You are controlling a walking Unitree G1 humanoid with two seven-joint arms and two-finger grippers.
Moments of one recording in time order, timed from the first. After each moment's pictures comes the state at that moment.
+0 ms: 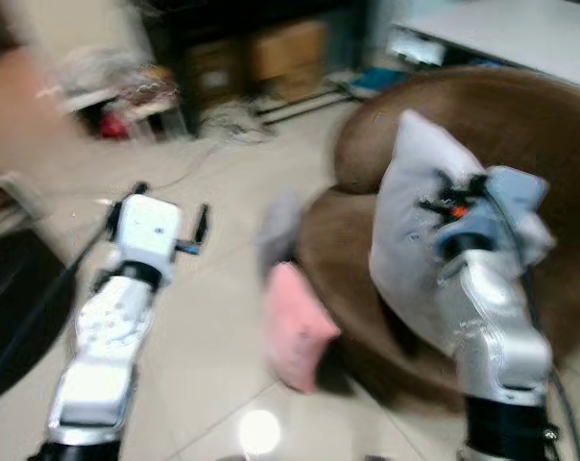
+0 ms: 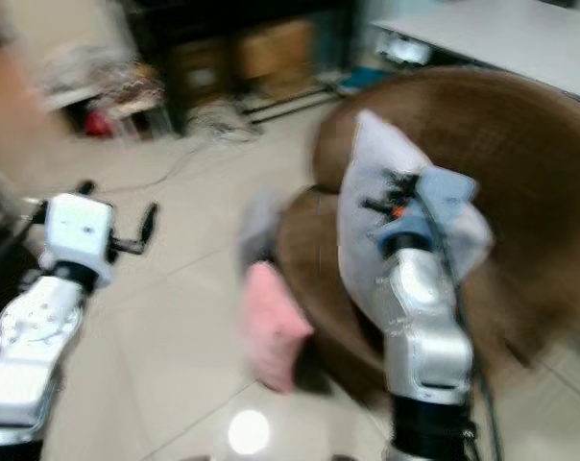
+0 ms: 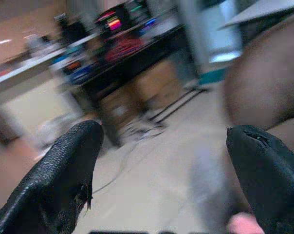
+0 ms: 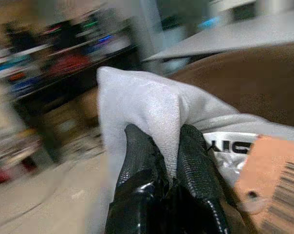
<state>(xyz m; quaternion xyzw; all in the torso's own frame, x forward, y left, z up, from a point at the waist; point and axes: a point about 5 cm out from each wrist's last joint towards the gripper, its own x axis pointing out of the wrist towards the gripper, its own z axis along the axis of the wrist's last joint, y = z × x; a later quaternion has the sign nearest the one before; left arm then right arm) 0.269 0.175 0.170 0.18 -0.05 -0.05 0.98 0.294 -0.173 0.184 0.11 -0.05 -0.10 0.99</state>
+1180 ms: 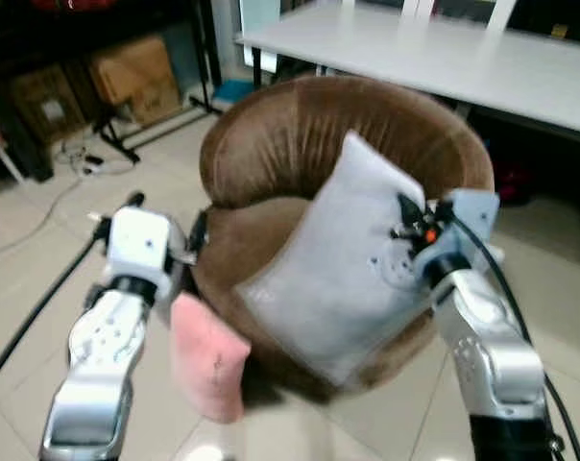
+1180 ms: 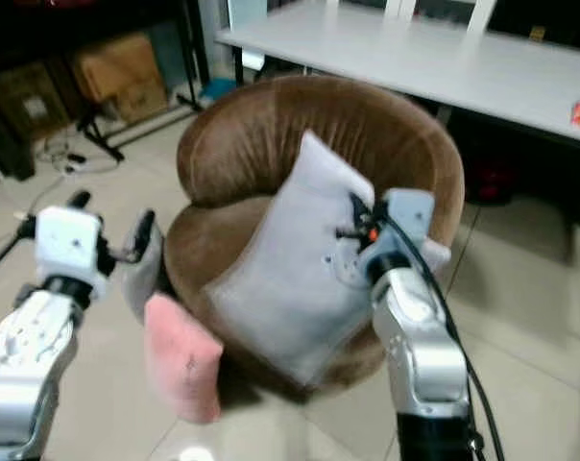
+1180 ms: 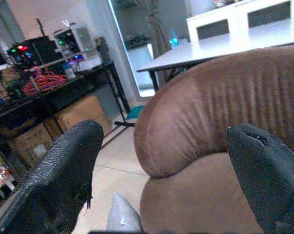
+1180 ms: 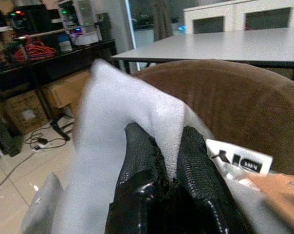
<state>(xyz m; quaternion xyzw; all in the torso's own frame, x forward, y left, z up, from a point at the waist) 0.257 0.188 0.164 0.15 -0.05 -0.03 0.99 0.288 -0.144 0.157 0.08 0.00 0.06 0.99</state>
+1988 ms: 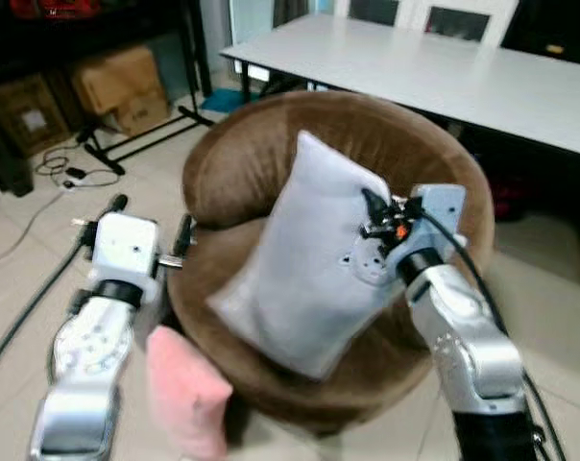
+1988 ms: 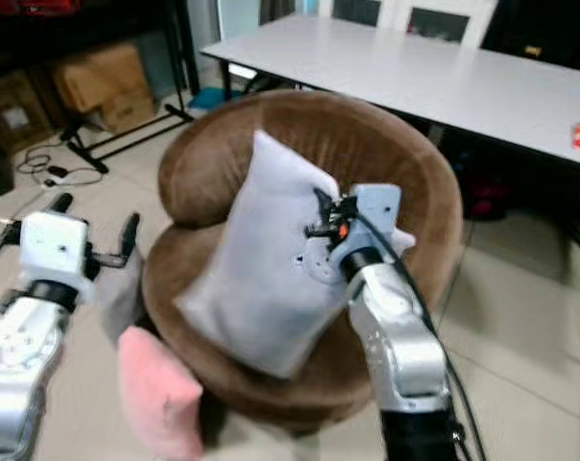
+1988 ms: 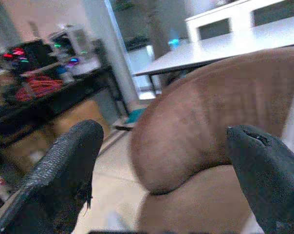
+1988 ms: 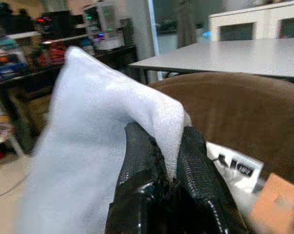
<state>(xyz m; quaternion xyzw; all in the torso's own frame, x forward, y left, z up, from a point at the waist) 0.252 0.189 0.159 0.17 -0.05 -0.03 0.98 0.290 -0.127 0.162 0.08 -0.01 0.11 0.99</state>
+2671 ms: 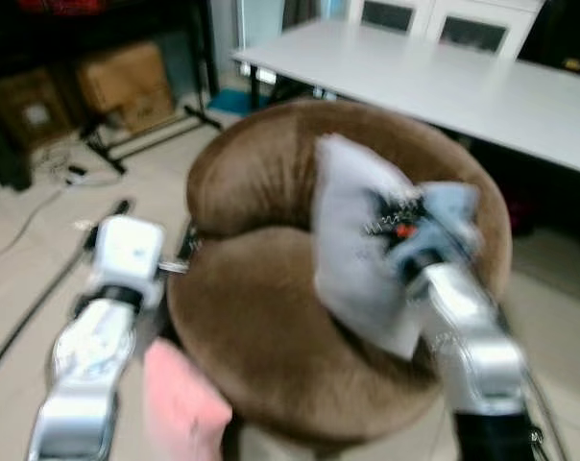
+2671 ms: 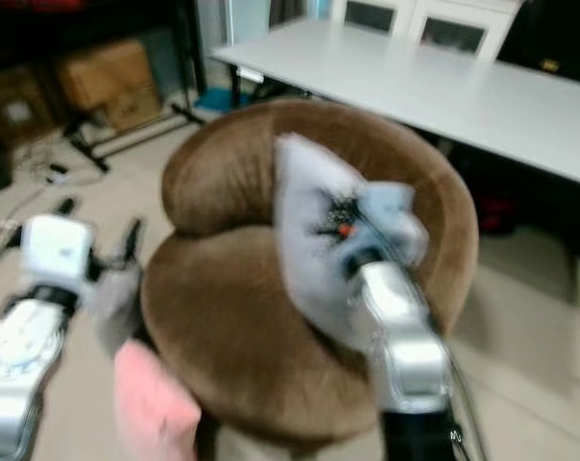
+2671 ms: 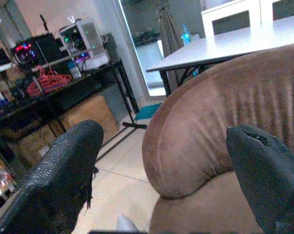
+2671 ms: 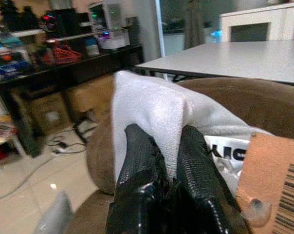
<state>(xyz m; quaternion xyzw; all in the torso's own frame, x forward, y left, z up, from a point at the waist) 0.250 0.199 0.160 0.18 -0.04 -0.01 0.98 0.291 -0.117 0.163 0.09 -0.01 0.13 0.99</state>
